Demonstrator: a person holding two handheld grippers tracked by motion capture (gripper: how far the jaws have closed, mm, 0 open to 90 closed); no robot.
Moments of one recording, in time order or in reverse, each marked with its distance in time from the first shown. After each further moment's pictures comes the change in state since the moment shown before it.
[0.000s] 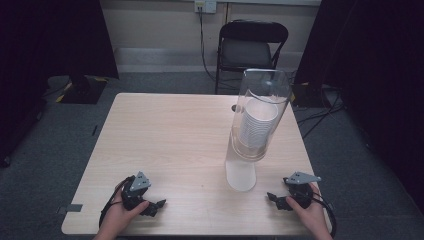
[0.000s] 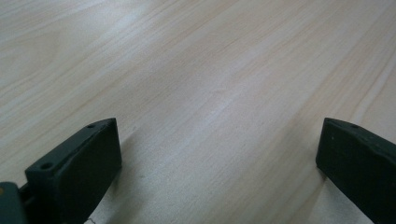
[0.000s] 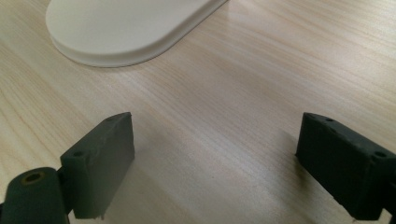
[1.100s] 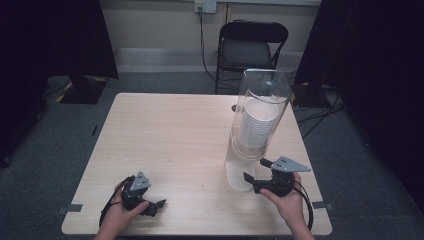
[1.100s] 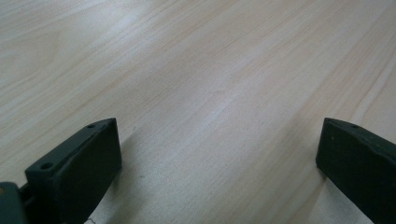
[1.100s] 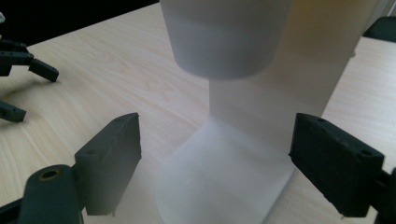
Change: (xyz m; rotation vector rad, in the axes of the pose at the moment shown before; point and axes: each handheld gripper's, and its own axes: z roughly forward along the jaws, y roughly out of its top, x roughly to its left) left arm 0.000 0.000 0.000 -0.001 0.000 -0.001; right arm 0.052 0.083 -0.003 -0.334 0.083 0.020
